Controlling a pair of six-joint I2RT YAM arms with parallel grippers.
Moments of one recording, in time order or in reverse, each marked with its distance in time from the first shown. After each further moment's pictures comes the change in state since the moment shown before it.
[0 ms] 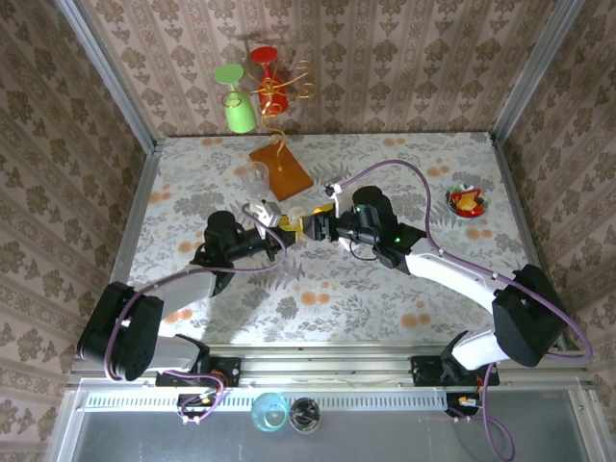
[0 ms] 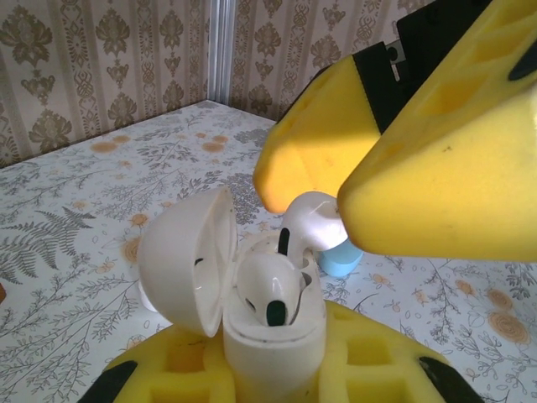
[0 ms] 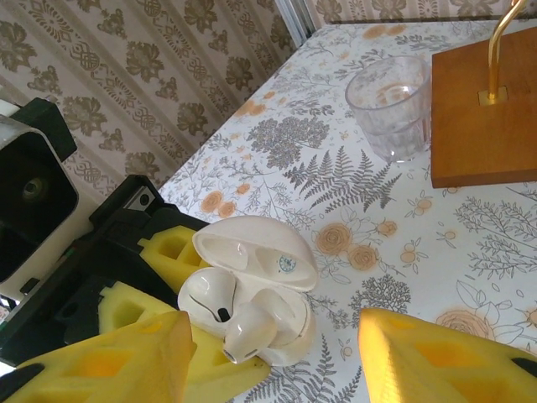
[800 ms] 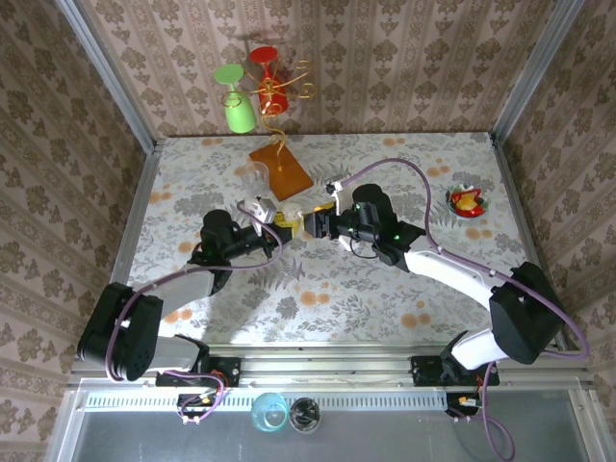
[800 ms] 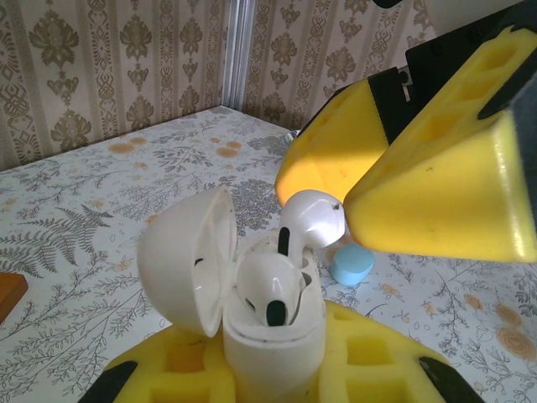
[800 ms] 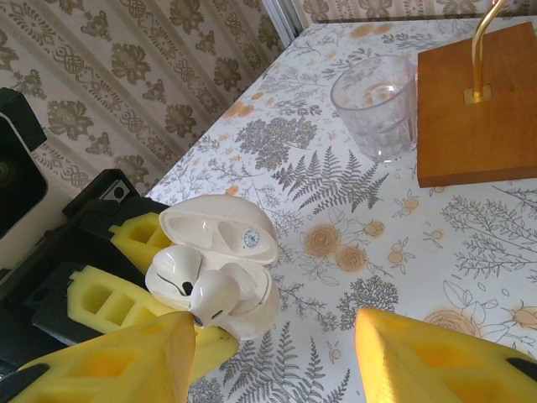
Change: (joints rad) left arm 0.034 -0.002 0.000 0.015 0.008 -0.031; right arm -0.016 0.023 0.016 -0.006 0.007 0.004
